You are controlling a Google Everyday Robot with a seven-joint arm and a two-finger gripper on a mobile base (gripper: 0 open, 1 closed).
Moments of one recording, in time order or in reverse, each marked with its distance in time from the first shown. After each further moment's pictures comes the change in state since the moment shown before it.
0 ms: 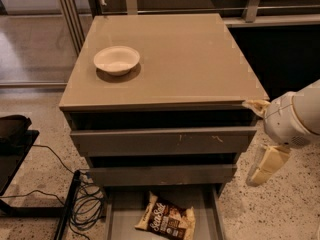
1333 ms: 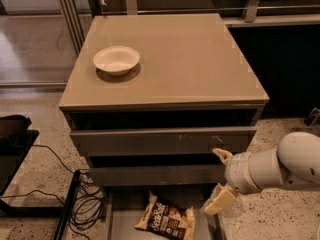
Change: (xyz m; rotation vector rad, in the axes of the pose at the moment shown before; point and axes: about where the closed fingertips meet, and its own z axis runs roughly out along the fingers) arm 0.013 0.052 0.173 -0.084 -0.283 0.244
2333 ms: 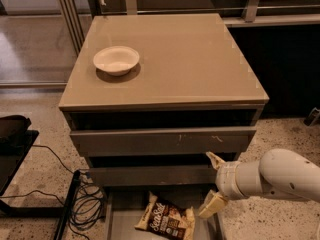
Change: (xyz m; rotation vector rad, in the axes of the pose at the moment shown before) arm 0.028 -0.011 0.045 0.092 0.043 -0.143
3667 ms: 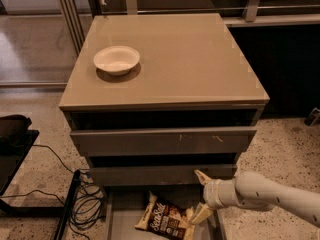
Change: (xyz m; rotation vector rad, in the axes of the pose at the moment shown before) arm 0.105 -0.004 0.155 -0.046 -0.060 -0.059
